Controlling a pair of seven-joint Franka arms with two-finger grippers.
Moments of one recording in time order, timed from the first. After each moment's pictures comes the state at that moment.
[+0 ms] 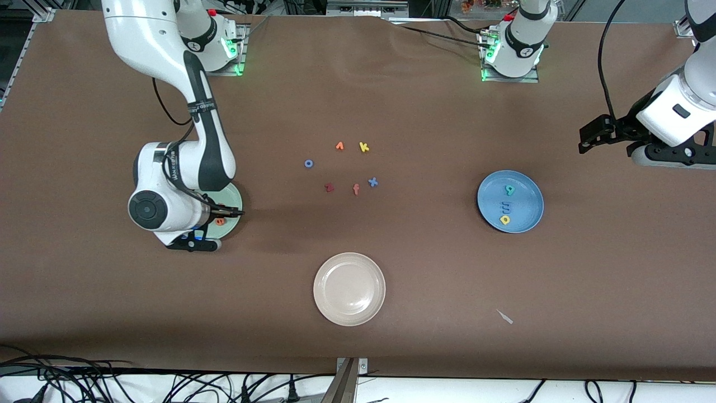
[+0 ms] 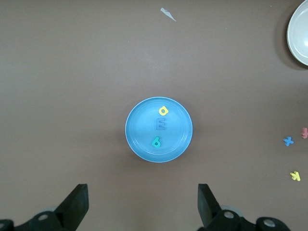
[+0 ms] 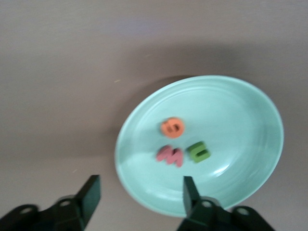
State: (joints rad) left arm 0.05 0.04 -0.12 -1.61 -0.02 1.60 -0.03; right arm 0.64 0.66 -0.48 -1.57 0.31 1.86 0.09
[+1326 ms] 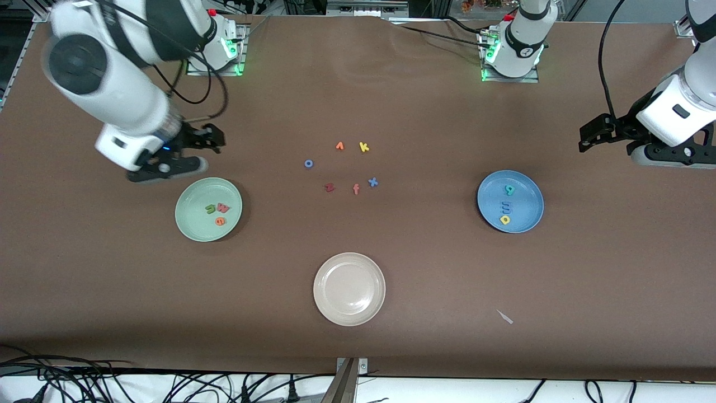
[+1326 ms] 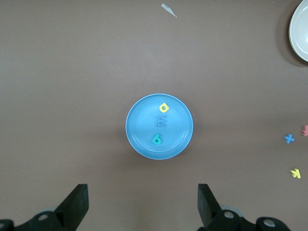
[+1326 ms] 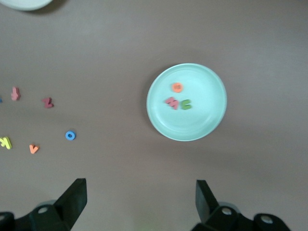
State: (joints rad) left arm 0.05 0.04 -0.12 -1.61 -0.02 1.59 -0.03; right arm 0.46 0.12 -0.17 -1.62 0.00 1.63 0.09
